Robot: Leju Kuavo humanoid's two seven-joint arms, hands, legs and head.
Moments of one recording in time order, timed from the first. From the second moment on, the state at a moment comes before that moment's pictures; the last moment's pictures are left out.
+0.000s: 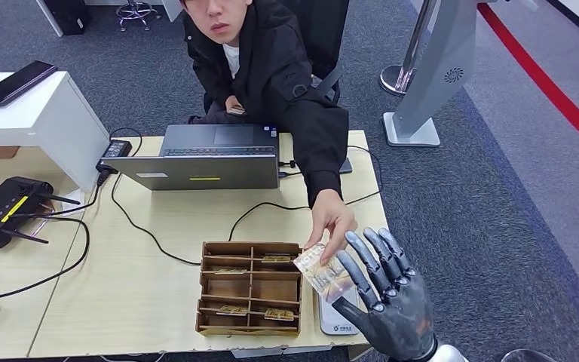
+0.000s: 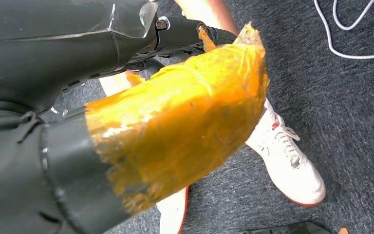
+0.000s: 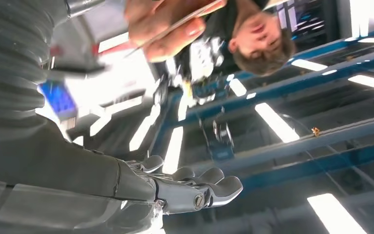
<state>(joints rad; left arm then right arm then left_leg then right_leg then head) -0.07 -0.16 0.98 -0.18 -1.43 0.36 -0.15 0.12 -0.27 0.59 -1.95 1.34 -0.65 -0.08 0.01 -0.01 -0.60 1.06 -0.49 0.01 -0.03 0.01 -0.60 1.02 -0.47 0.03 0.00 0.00</state>
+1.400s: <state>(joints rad) -0.07 -0.16 0.97 -0.18 -1.43 0.35 -0.15 0.09 -0.25 0.59 -1.88 1.50 -0.65 0.07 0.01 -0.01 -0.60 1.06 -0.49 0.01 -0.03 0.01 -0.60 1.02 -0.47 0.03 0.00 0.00</state>
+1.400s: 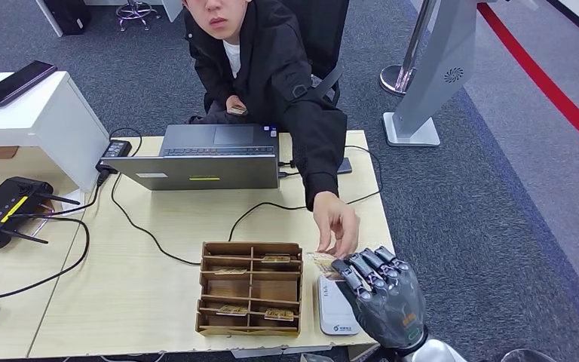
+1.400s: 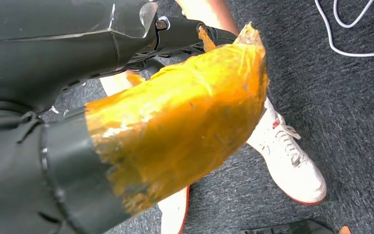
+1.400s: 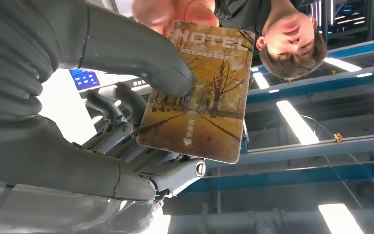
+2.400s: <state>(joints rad) -0.07 -0.16 0.97 -0.18 -1.40 0.36 -0.15 0.13 -0.24 0.62 -1.85 0.97 -0.54 -0.05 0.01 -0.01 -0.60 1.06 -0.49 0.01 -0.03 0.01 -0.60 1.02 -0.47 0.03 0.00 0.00</state>
